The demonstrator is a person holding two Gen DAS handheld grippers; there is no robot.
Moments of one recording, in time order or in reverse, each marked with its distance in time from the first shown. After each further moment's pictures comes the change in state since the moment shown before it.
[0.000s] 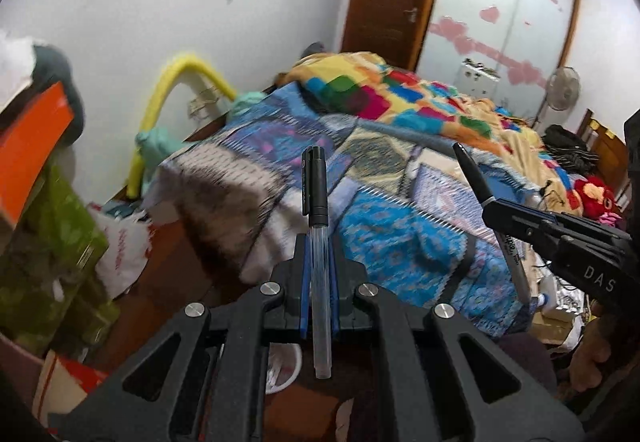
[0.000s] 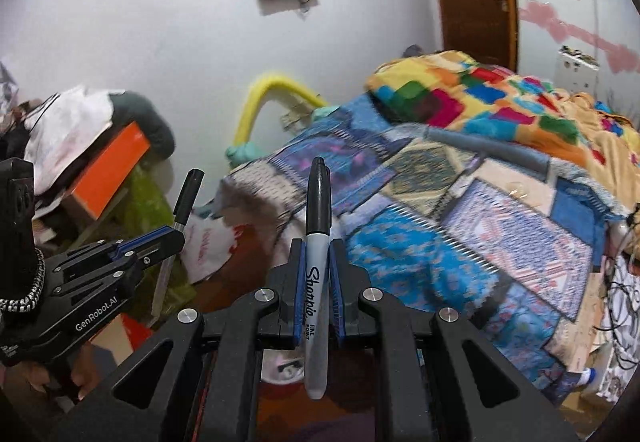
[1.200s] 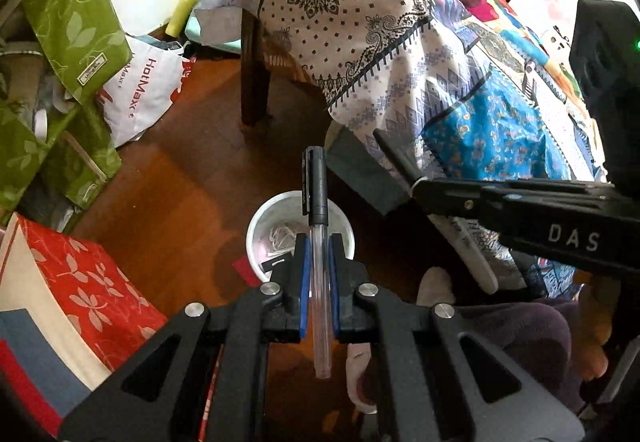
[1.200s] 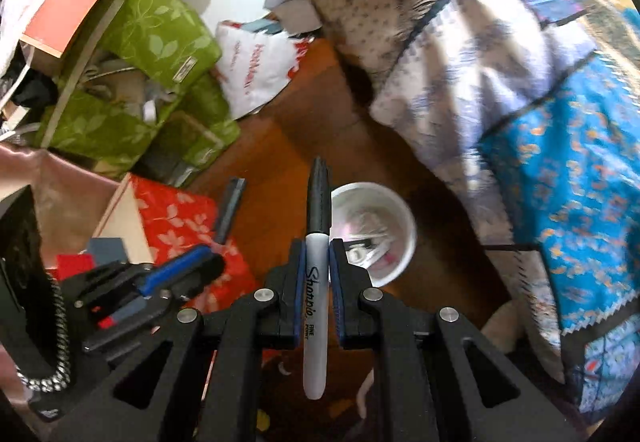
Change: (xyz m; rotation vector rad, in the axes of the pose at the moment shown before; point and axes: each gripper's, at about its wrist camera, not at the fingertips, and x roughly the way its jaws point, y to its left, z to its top) left arm 0.117 0.121 -0.133 -0.279 0.389 0.070; right arm 0.228 0.084 -0.083 -0.081 0.655 0.213
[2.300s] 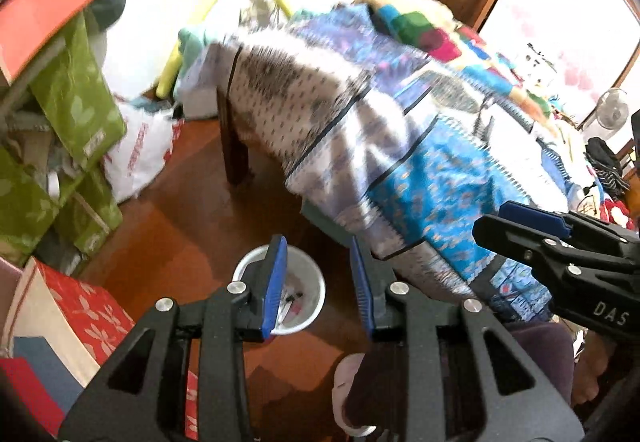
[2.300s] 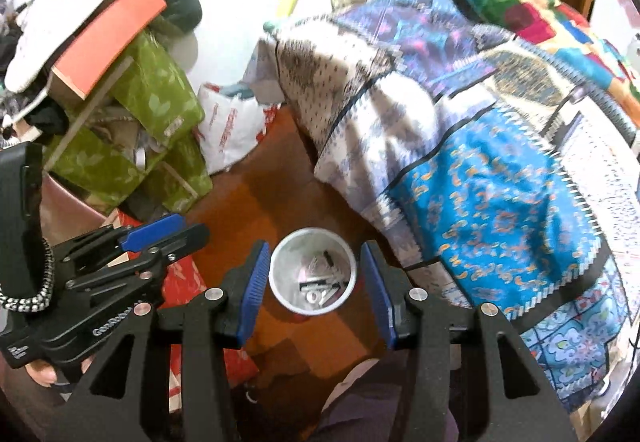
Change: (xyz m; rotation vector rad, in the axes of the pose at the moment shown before) left arm -0.081 -0.063 0.025 0.079 -0.184 -0.007; right arm -0.125 -0.014 -0.043 -0.014 -0.312 -0.165
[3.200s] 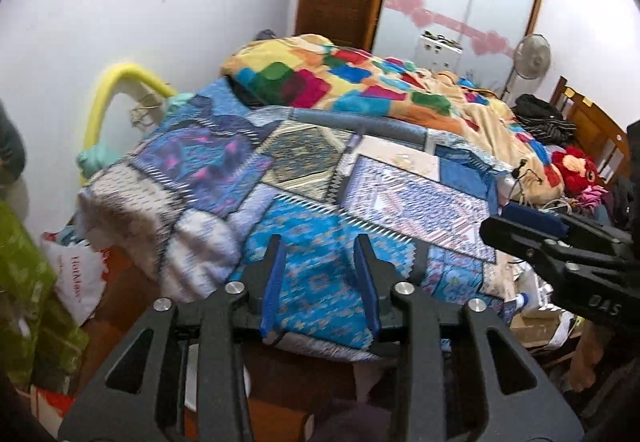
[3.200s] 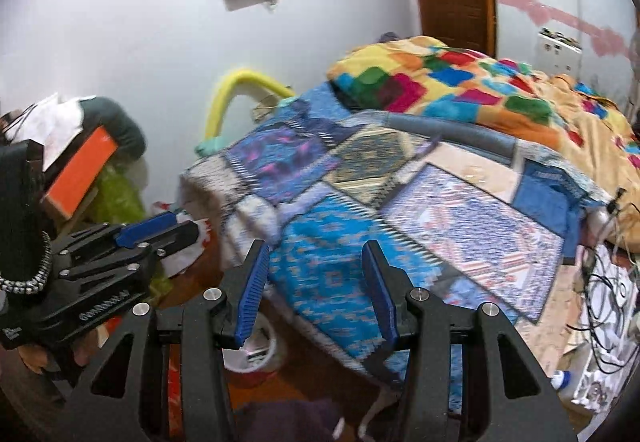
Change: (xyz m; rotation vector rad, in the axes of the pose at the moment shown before) left arm -0.006 -0.218 0.064 0.325 -0.141 -0.185; right arm -0.143 -0.155 -0.021 0.201 -0.322 -0.165
